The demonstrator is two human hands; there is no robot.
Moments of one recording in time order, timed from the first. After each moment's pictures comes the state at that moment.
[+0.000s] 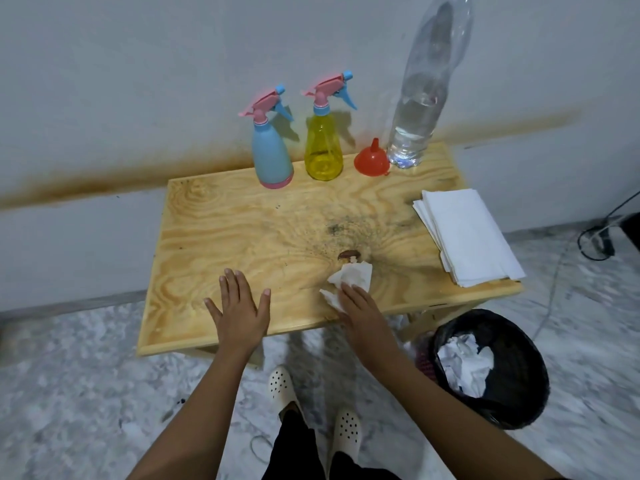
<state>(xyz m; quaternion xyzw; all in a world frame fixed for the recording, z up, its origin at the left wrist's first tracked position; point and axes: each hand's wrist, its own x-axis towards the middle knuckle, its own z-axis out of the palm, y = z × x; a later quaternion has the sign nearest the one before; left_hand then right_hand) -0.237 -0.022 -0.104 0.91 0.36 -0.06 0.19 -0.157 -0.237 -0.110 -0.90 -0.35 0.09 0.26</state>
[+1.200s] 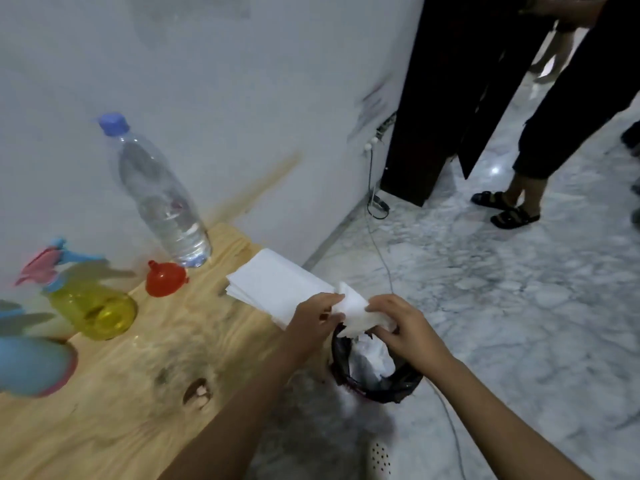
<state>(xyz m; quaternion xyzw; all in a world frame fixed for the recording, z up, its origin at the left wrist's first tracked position) -0.041 -0.271 -0.009 0.85 -0.26 -0.13 0.43 -0.127 -0.461 -0.007 -0.92 -0.02 -0.07 0.39</state>
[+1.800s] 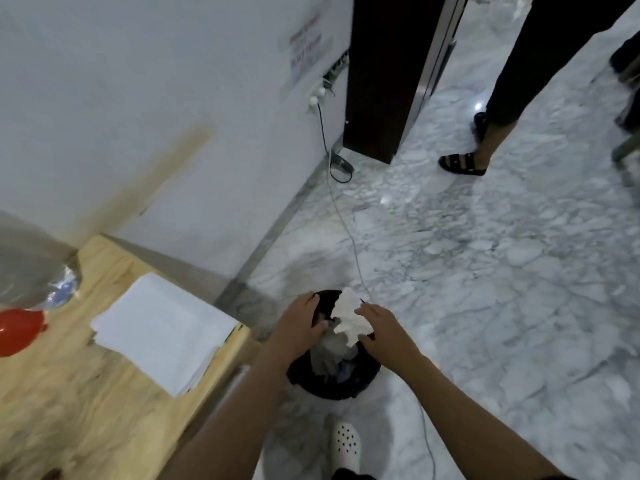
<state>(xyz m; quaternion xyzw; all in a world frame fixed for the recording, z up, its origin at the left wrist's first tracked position) 0.004 -0.469 -0.105 0.90 -0.27 -0.30 0.18 -0.105 -0.632 -0.114 -0.92 0.16 0.14 0.33</state>
